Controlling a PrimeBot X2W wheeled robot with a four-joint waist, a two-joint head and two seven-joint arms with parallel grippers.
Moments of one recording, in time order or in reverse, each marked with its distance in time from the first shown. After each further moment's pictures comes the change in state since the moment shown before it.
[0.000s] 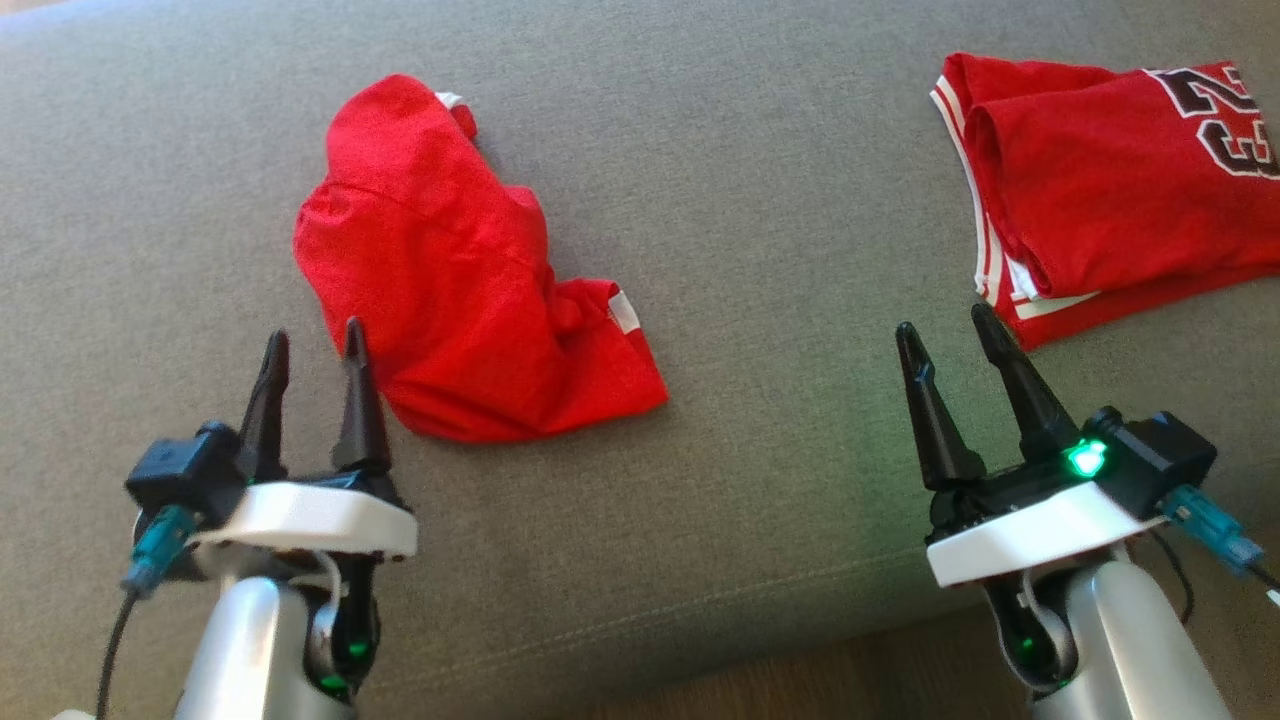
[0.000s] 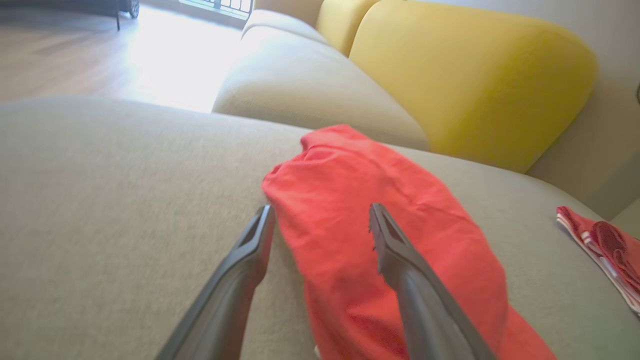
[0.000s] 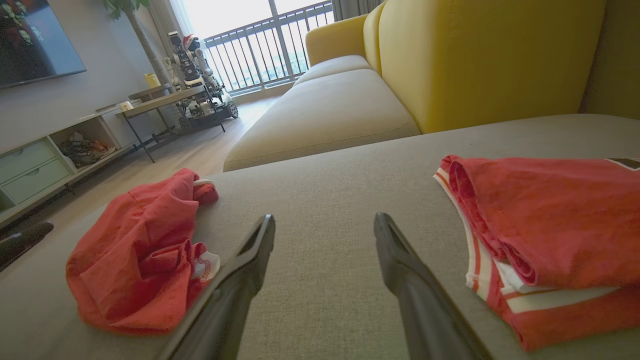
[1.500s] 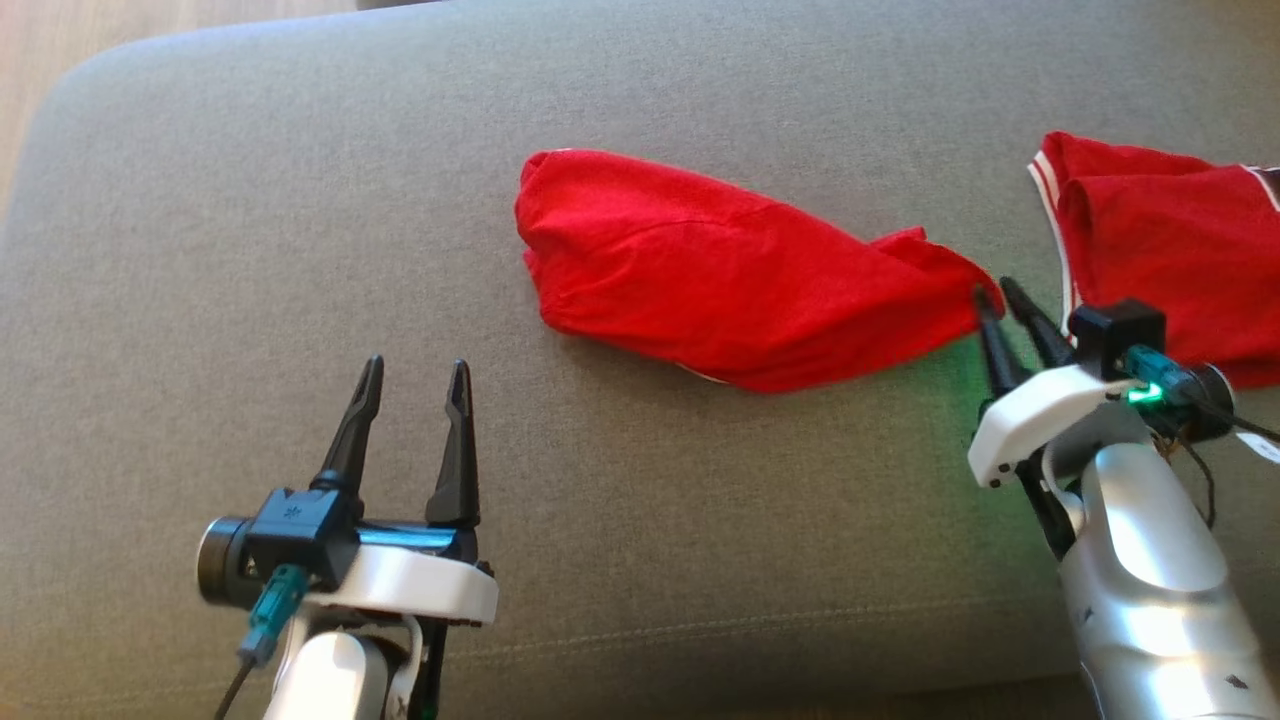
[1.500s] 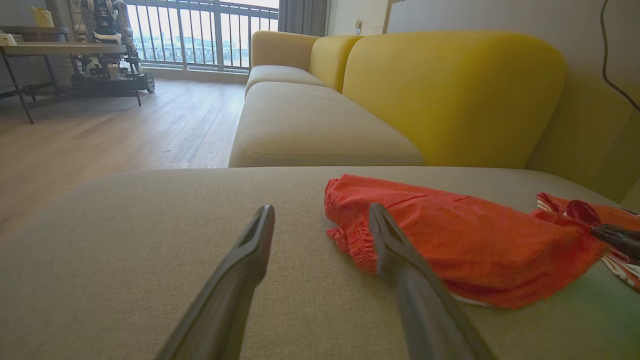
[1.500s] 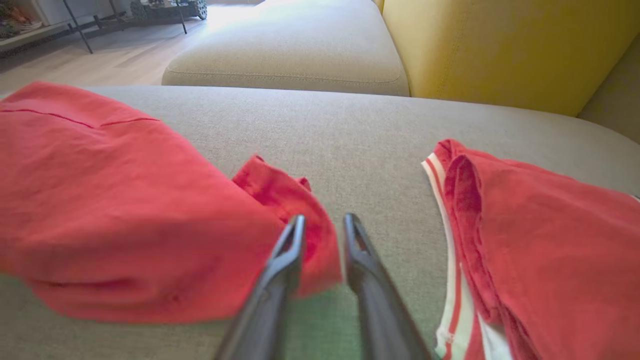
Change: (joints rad) left arm 0.112 0.001 -0.152 -0.181 0.183 0.072 0.000; right arm -0.388 -0.016 -0.205 0.658 -0.368 0.000 -0.002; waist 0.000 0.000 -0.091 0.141
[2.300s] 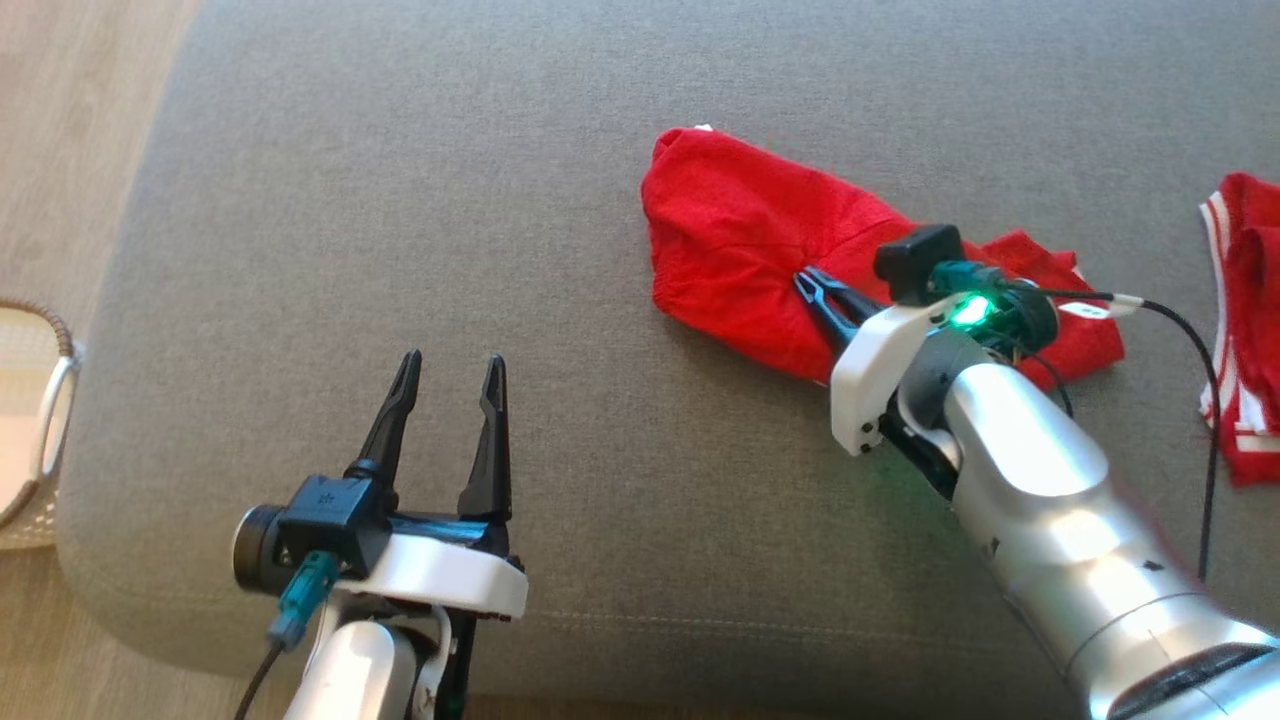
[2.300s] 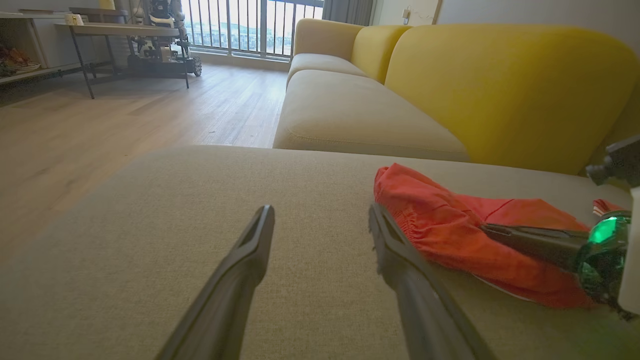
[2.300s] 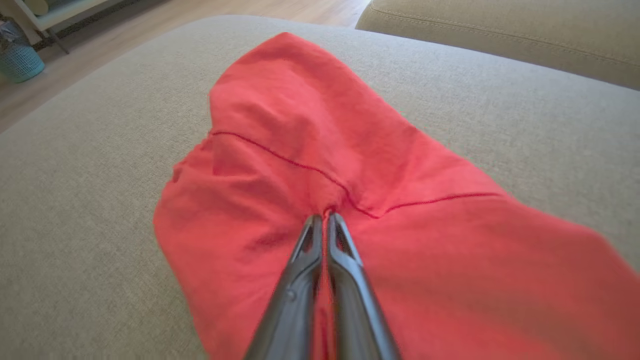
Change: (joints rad) left arm -0.033 0.000 -0.068 0.025 -0.041 0.017 0.000; right arm -0.247 0.000 0.559 0.222 0.357 0.000 0.130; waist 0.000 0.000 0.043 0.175
